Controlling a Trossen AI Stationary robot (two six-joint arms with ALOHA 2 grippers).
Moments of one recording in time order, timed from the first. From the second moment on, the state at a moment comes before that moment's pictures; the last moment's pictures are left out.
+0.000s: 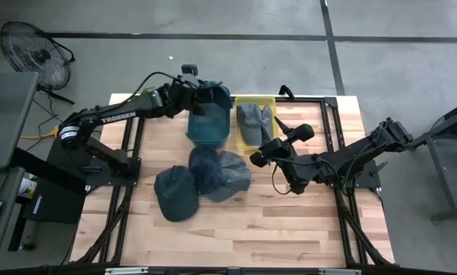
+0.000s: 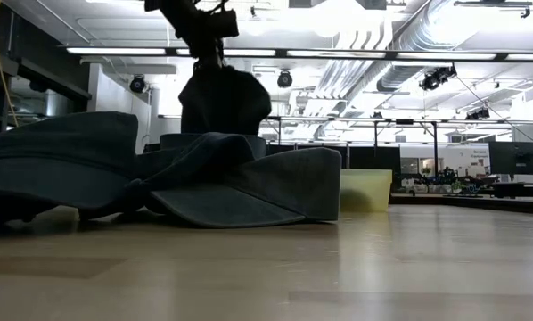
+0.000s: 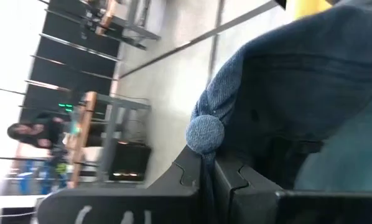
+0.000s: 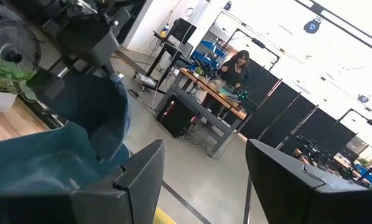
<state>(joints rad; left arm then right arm) 0.43 1.40 1.26 -0.30 -0.55 0.86 0.39 1.45 1.20 0.33 1.57 -0.61</state>
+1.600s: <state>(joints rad) 0.48 1.53 1.05 -0.30 -0.27 0.62 0.39 1.45 1.20 0.32 1.57 -0.57</state>
